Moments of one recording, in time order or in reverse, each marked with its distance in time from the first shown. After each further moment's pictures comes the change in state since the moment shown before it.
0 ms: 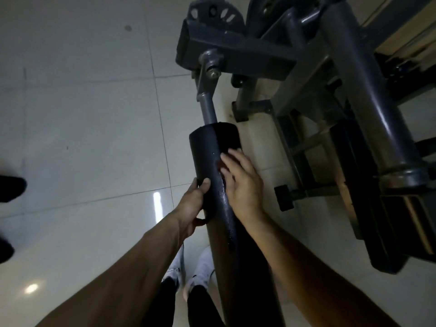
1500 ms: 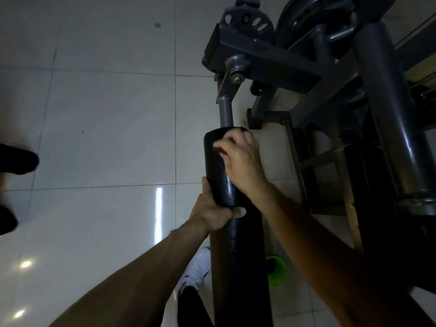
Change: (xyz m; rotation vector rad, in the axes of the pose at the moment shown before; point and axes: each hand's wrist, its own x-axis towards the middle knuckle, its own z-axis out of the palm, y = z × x) left_hand 0.004 -0.020 0.018 0.339 0.098 0.258; right_hand 0.078 -0.014 0.002 -0.272 -0.173 -0.322
